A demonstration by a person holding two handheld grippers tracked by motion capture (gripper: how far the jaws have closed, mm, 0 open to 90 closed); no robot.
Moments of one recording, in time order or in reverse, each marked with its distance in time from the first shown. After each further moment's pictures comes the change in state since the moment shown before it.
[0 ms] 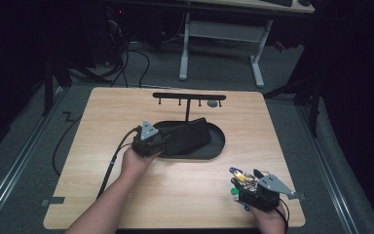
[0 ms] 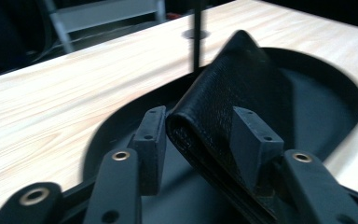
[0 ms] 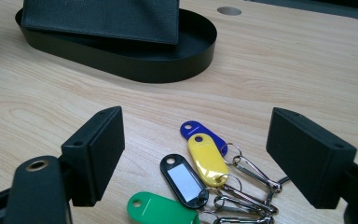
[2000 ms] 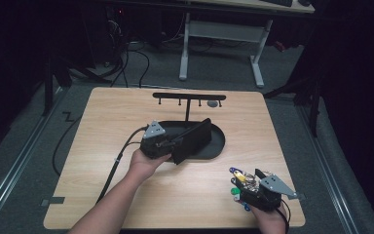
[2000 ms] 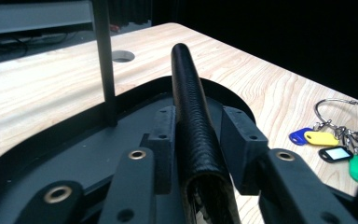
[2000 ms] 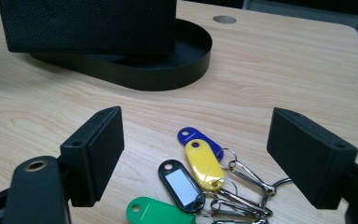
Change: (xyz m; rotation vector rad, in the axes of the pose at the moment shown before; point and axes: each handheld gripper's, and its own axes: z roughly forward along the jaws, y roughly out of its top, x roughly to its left) left arm -0.025 0.020 -0.008 -0.068 -0.297 -0.042; right arm 0.000 0.001 -0.004 -0.025 -0.002 0.015
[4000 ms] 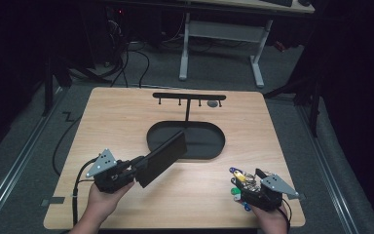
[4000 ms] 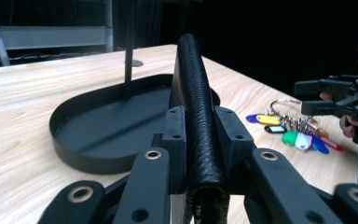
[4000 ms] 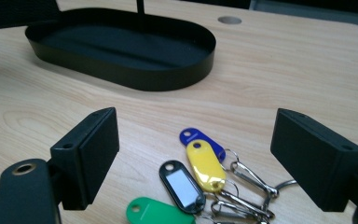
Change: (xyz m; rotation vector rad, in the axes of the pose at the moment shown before) left arm -0.027 -0.040 -0.134 -0.130 0.013 -0.059; right arm -0.005 -0.001 0.000 -0.015 0.031 0.008
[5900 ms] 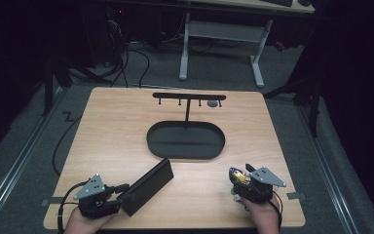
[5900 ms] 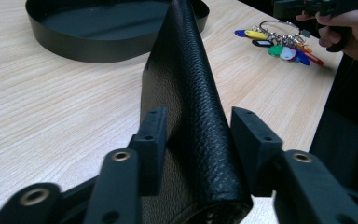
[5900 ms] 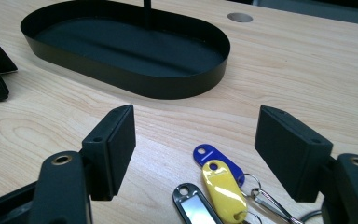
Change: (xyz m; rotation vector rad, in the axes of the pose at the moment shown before) left arm 0.004 -0.064 -0.049 0.226 -0.064 -0.021; right arm 0.013 0.014 0.021 0.045 -0.010 -0.033
